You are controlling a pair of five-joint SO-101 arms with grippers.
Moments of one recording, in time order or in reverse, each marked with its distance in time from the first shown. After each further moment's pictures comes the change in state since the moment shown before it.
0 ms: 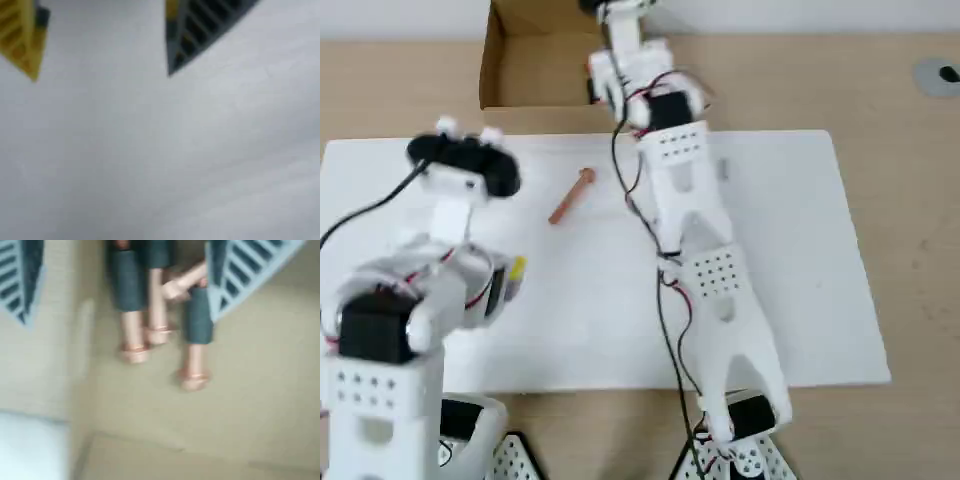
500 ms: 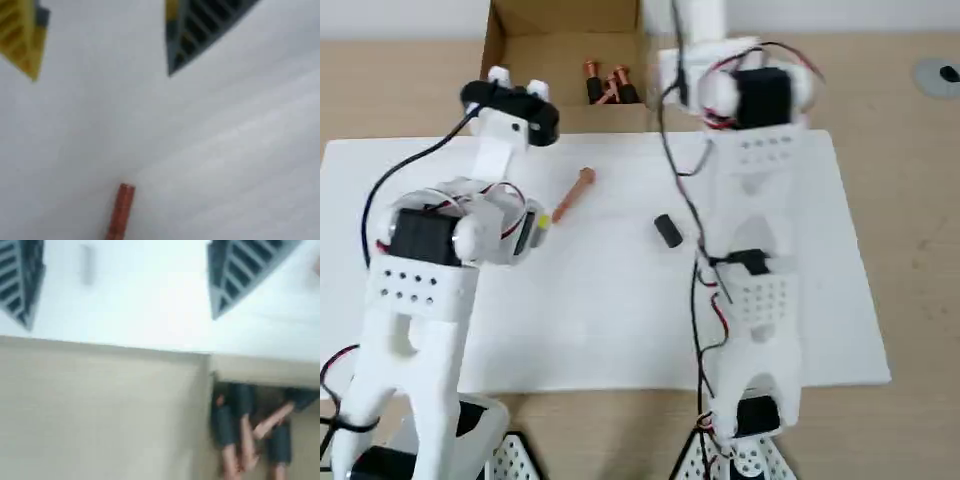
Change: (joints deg) left arm 2.6 18.5 -3.9 -12.5 -2.6; right arm 7.6 -28.0 -0.1 38.1 -0.2
